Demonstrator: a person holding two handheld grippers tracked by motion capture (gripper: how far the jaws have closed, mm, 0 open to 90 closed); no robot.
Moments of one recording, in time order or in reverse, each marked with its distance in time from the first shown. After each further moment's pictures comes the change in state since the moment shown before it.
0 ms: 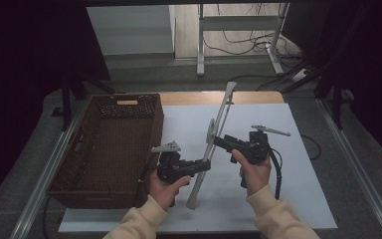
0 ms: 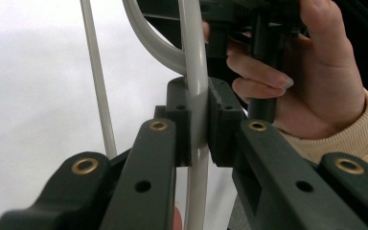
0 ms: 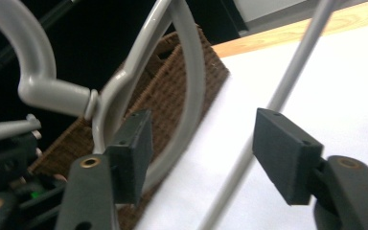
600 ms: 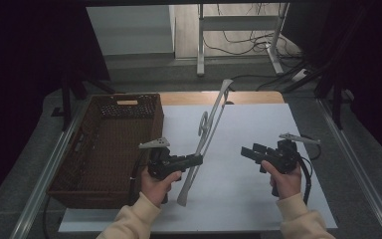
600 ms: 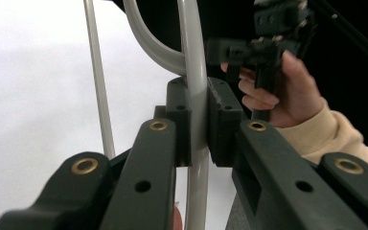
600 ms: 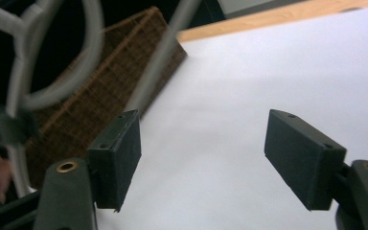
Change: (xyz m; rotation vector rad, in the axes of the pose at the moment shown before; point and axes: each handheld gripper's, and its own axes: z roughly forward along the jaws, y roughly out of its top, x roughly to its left) left arm 0.005 0.008 -0.024 -0.046 -0.007 -0.004; right arm -0.050 -0.007 -0.062 0.051 -0.071 -0.075
